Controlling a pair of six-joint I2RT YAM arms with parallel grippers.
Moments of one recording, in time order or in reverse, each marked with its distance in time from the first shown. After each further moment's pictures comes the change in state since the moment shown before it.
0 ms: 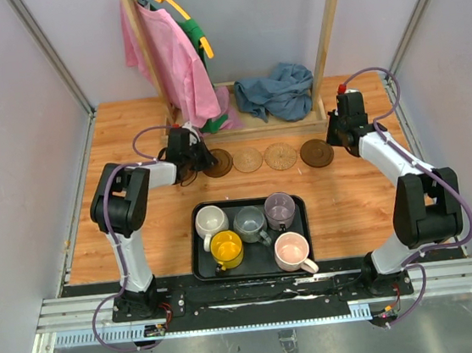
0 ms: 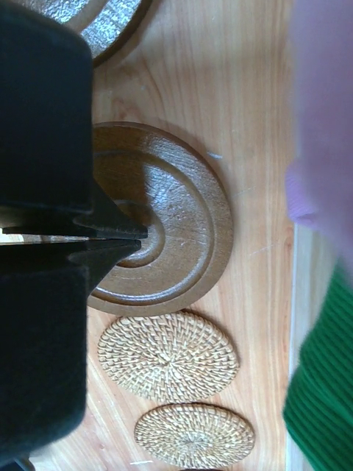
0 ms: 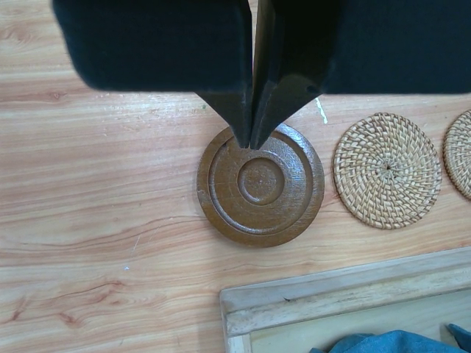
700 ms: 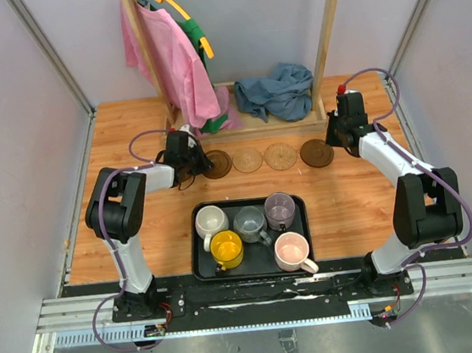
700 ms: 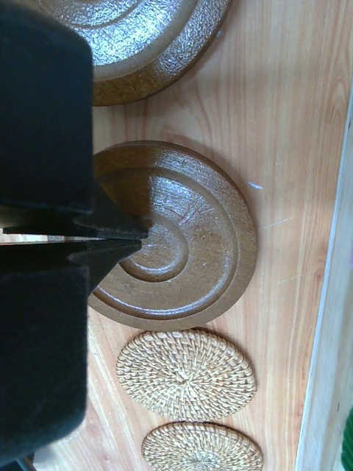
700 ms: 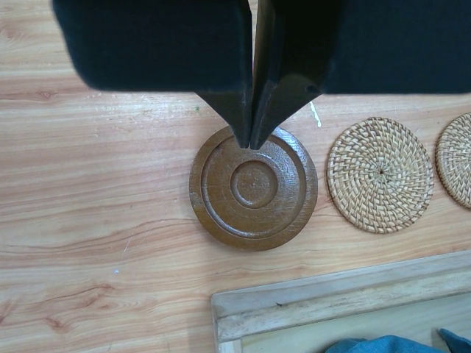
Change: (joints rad) left arm -0.003 -0.058 -0.050 -0.063 -0.072 -0.013; right arm 0.000 0.000 -0.003 0.000 -0.023 0.008
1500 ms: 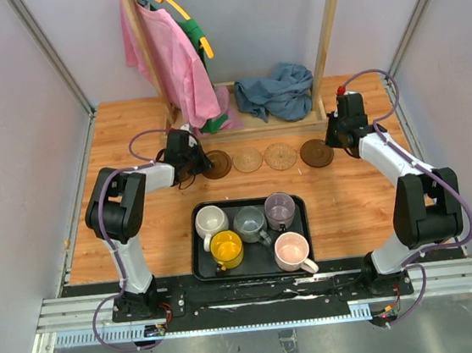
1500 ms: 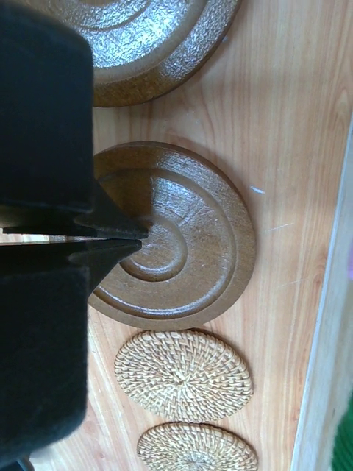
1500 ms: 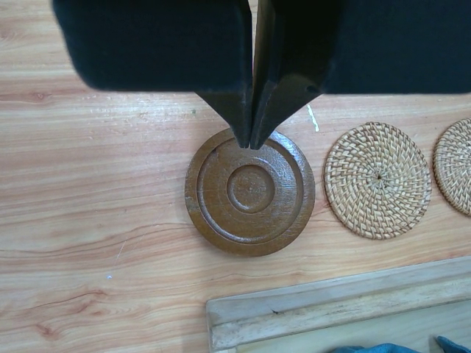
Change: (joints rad) left arm -0.005 -0.007 0.010 -0.031 -0.002 -0.020; right arm 0.000 -0.002 -0.010 0.000 -0.015 0.003
